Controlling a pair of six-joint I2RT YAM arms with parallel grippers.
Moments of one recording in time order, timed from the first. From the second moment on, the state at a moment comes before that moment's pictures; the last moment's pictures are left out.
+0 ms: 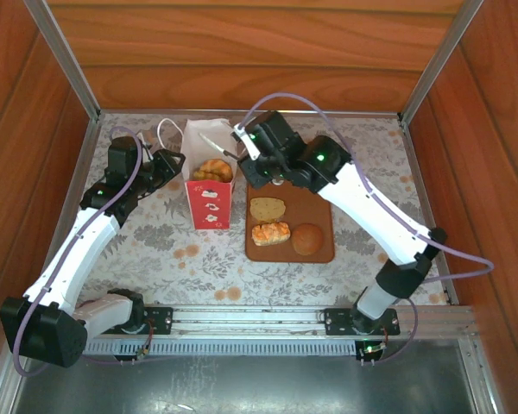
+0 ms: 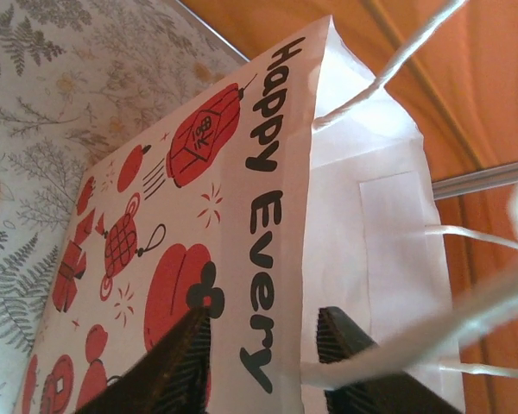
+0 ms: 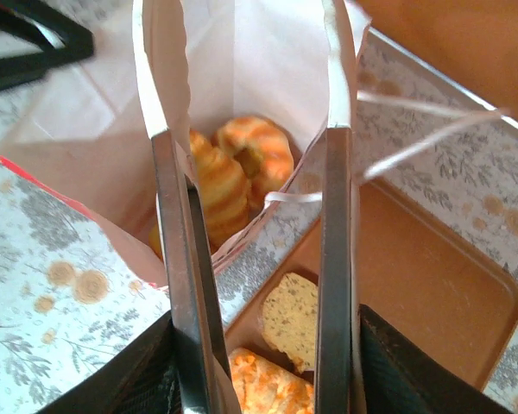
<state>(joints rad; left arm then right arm) -0.26 1.10 0.99 -0.40 0.25 -0.87 0.95 1.61 1.95 -1.11 0.21 0.09</state>
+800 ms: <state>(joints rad) -0.21 0.99 0.88 -0.29 0.25 -0.87 0.95 1.09 1.53 -1.24 0.29 0.35</state>
